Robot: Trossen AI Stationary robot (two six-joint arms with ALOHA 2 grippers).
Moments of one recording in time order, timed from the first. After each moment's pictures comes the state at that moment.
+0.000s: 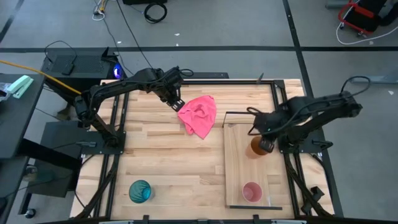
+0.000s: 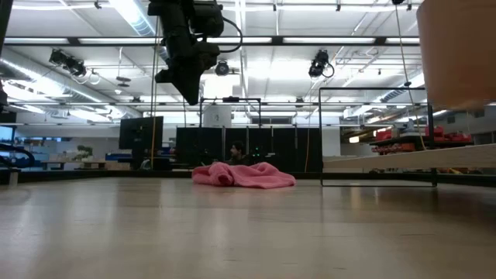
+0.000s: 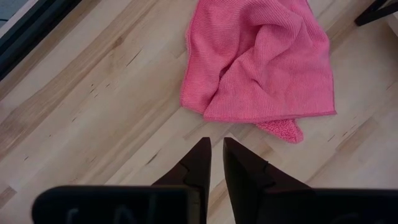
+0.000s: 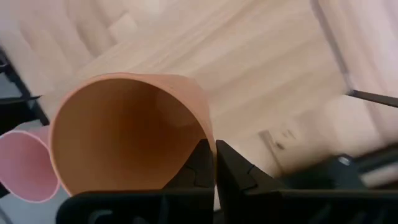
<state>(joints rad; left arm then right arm) 0.46 1.64 1.48 -1.07 -0.02 -0.33 0.24 1.16 1.26 -1.45 -0.05 0.79</state>
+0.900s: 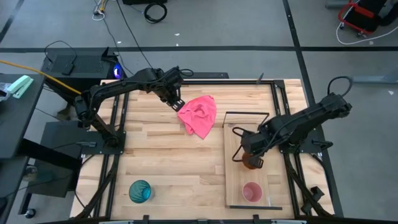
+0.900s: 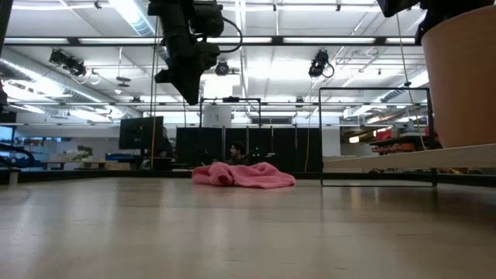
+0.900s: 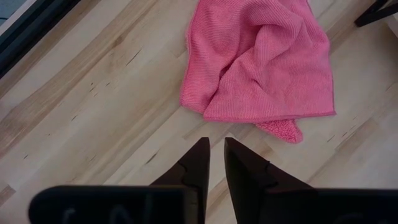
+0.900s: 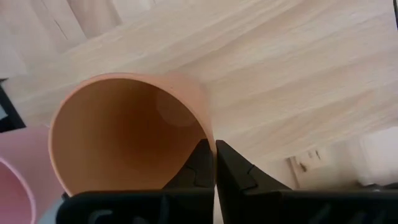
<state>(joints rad) 0.46 1.64 1.48 -1.07 -0.02 -0.34 0.38 1.36 1.20 -1.29 -0.02 0.80</state>
